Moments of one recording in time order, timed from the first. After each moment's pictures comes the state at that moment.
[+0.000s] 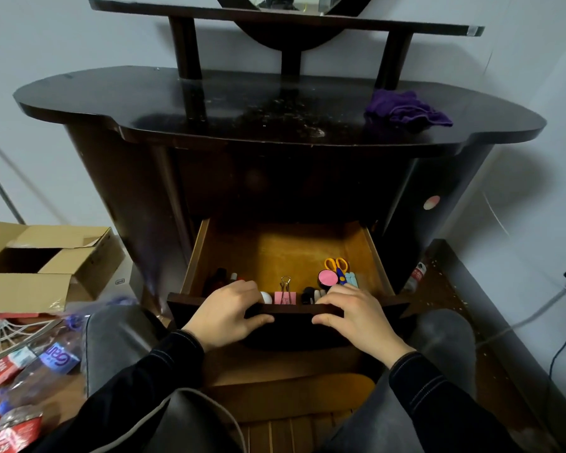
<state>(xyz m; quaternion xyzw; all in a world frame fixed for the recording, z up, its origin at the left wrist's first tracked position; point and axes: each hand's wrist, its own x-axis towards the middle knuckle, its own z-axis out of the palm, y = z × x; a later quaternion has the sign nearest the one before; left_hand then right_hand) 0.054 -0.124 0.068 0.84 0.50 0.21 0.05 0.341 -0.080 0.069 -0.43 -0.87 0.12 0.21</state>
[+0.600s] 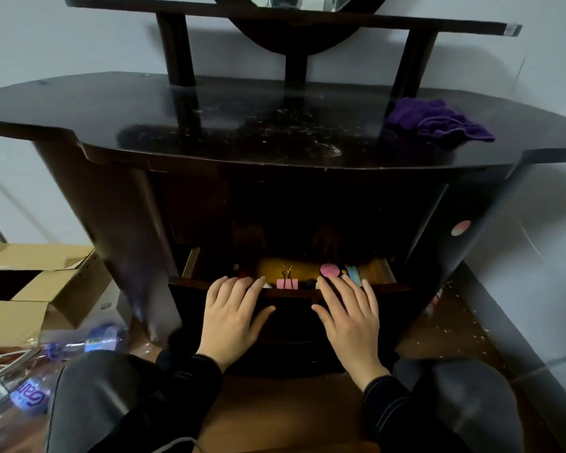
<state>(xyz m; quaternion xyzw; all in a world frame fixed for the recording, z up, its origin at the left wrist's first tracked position) 0.050 -0.023 -0.006 0.71 0.59 0.31 -0.22 0.298 0.019 -0.006 -0.46 -0.79 -0.17 0.36</state>
